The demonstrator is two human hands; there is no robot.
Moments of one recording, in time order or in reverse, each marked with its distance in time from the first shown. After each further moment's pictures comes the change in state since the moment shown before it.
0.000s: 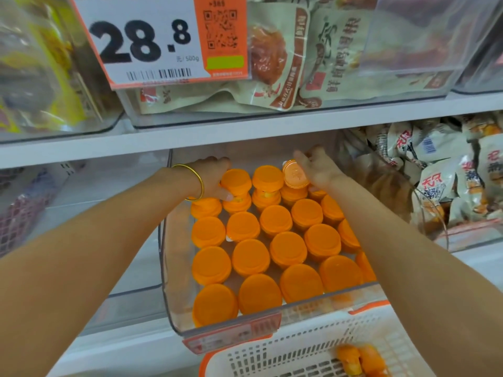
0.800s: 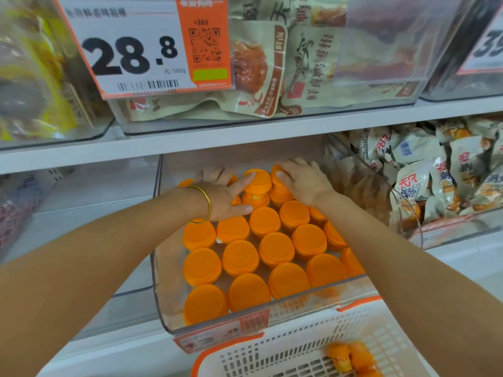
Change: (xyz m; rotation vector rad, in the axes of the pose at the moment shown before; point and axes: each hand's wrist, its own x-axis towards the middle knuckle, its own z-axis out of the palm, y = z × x) left_hand 0.004 0.021 0.036 0.174 0.007 0.150; right_hand -0.004 0.028 0.007 -0.558 -0.011 -0.330
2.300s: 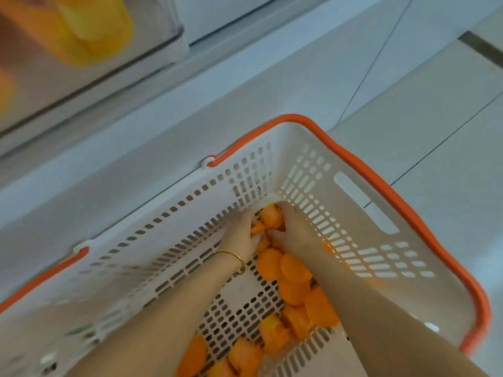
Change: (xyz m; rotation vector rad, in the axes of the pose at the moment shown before) left_hand 0.044 0.357 0.371 -0.819 -0.176 0.097; right_hand -0.315 0.210 0.311 0.506 -0.293 0.711
